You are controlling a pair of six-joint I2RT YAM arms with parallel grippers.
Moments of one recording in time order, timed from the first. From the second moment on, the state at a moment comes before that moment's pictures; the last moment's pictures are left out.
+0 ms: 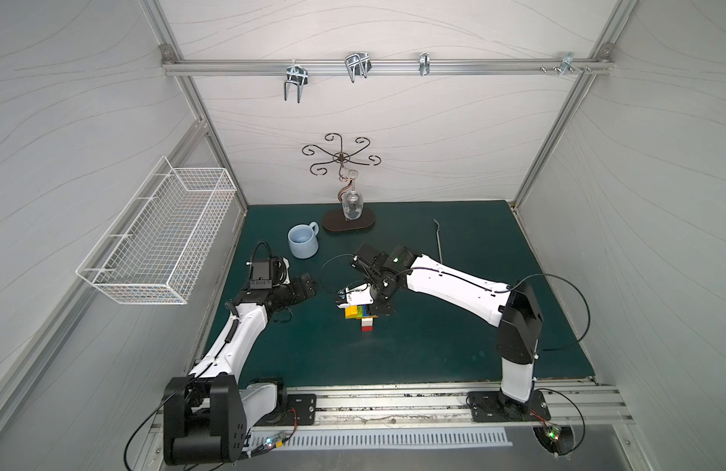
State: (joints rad) left arm 0.06 1.15 0.68 -0.50 0.32 -0.41; right arm 1.06 1.91 1.74 -1.12 -0.12 -0.75
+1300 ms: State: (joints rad) left arm 0.06 1.15 0.68 -0.50 0.32 -0.41; right arm 1.07 1.94 1.73 -1.11 -0.10 -0.72
